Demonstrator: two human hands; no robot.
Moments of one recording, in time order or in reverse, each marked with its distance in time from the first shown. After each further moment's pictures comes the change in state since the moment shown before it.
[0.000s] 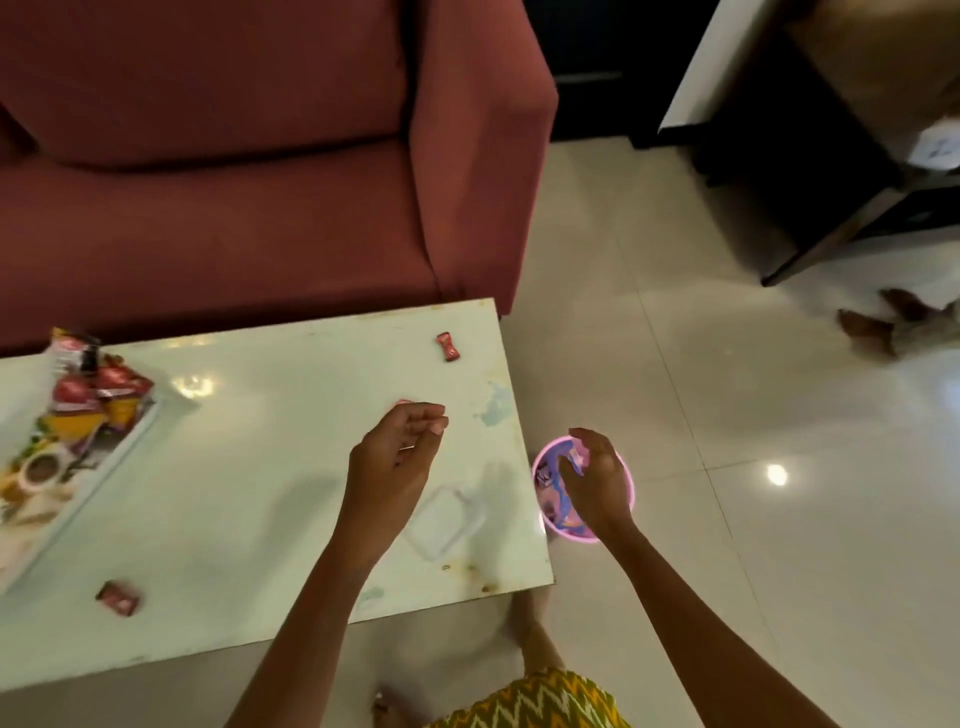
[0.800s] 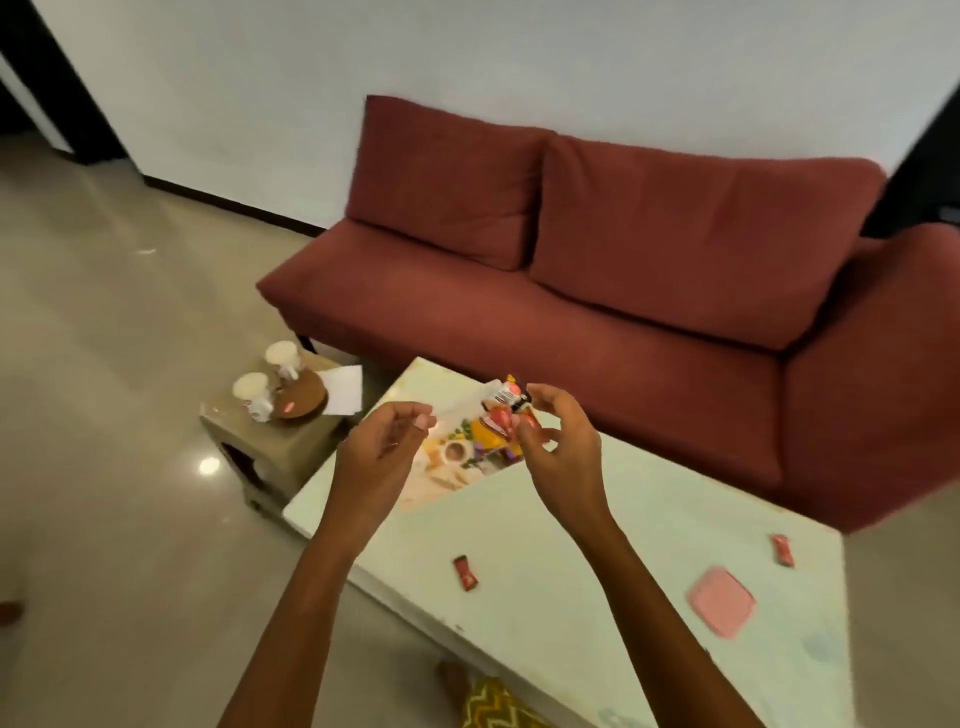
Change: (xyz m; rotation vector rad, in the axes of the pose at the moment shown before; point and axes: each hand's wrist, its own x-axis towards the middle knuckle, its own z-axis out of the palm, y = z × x) left_hand -0.175 -0.016 -0.465 -0.091 0.711 0.054; right_hand -0.284 -0.452 0.232 0.394 -0.417 -0.845
